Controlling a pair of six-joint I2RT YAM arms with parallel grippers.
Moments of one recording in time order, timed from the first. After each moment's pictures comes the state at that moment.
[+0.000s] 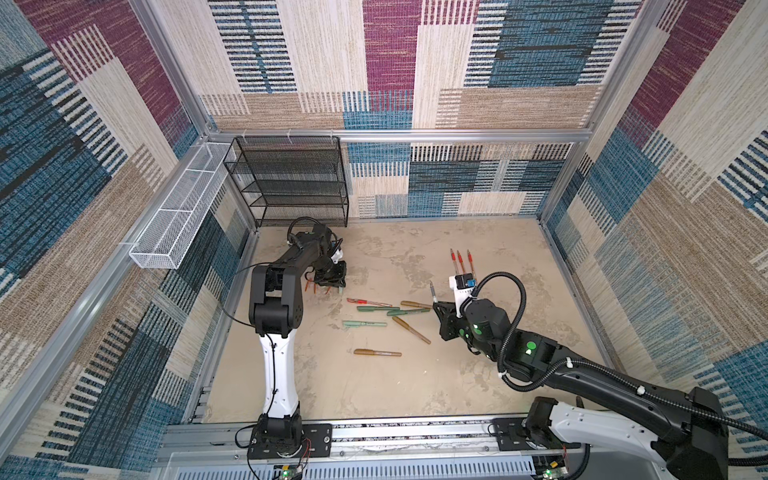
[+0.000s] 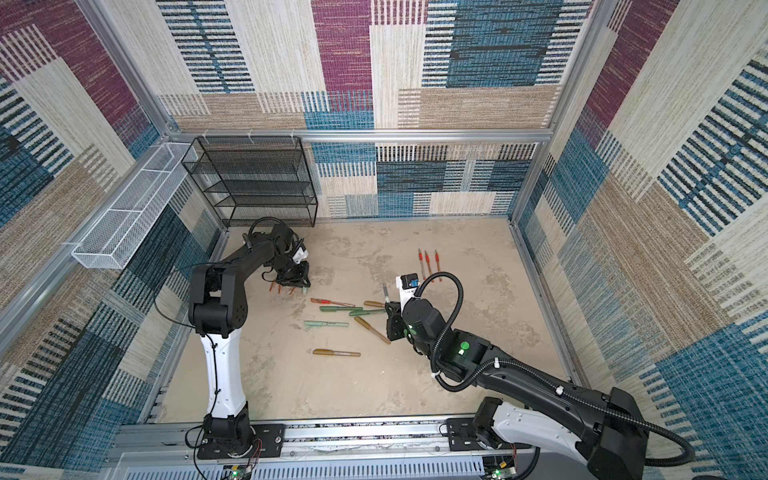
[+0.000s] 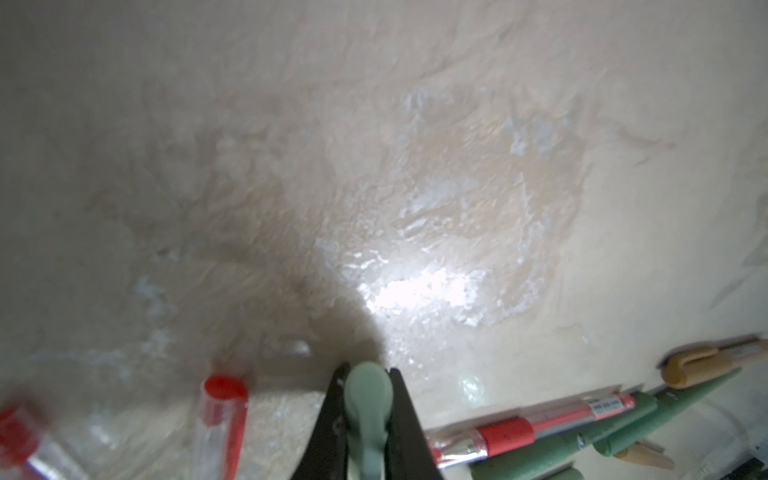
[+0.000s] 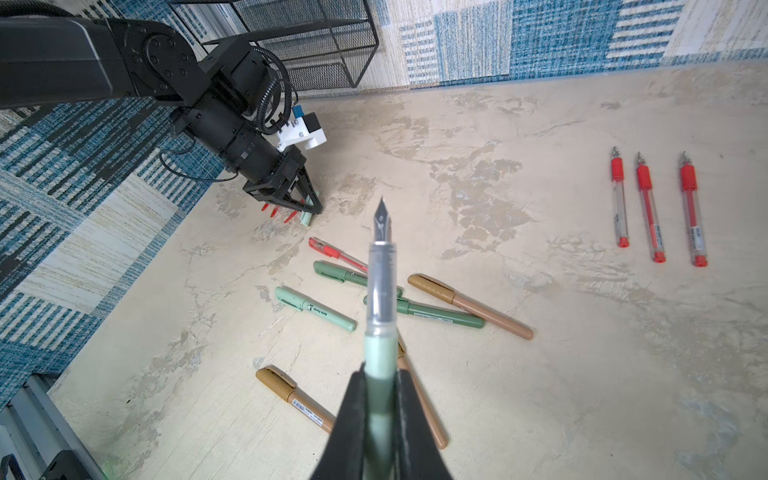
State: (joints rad) left arm -0.11 2.24 1.78 -0.99 0.29 -0.06; right arm 0.92 0.98 0.72 -0.20 0.32 0.52
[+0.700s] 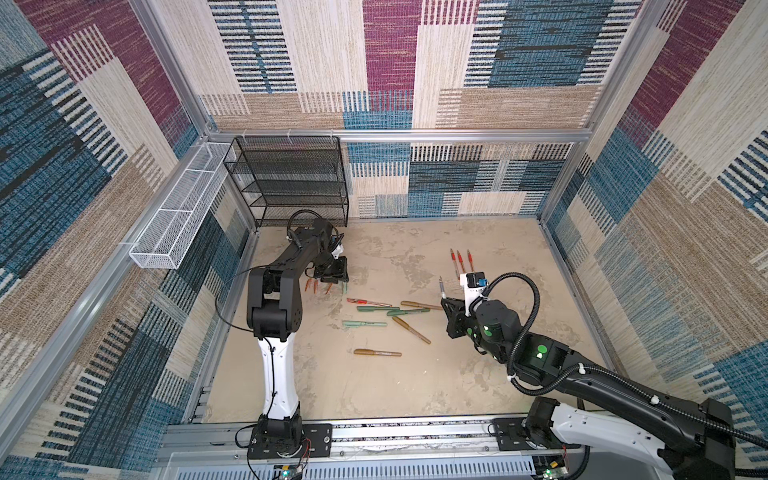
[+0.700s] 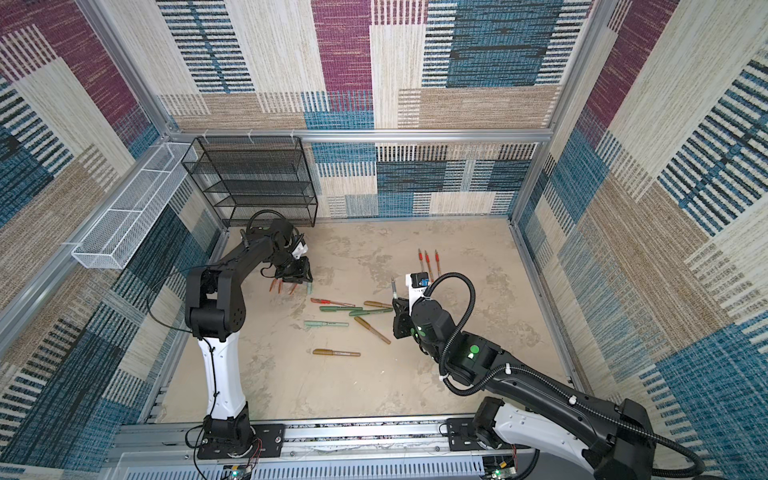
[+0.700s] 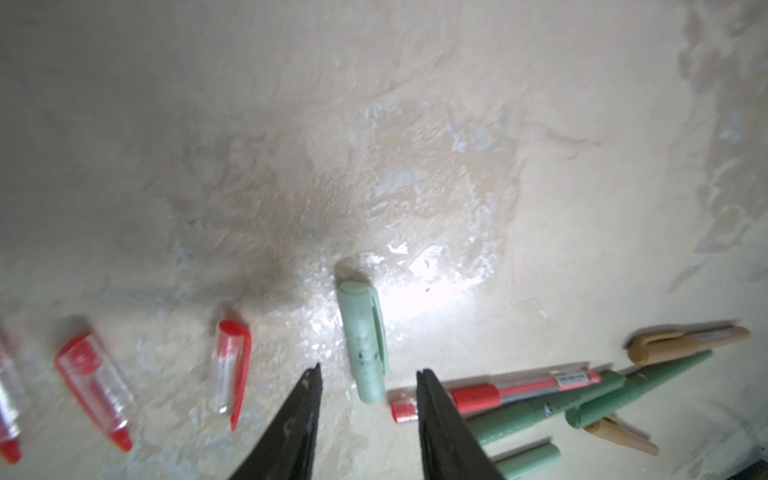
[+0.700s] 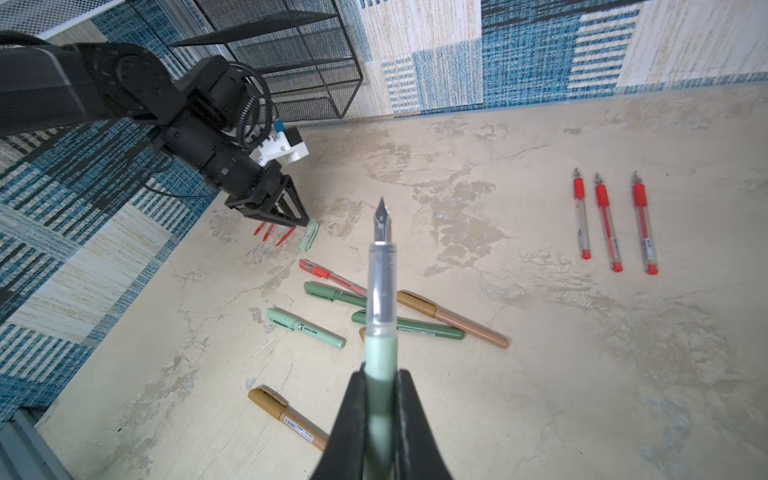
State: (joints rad) left arm -0.12 2.15 1.79 -1.02 0.27 -0.08; right arm 0.90 0.93 0.72 -0.22 0.37 0.51
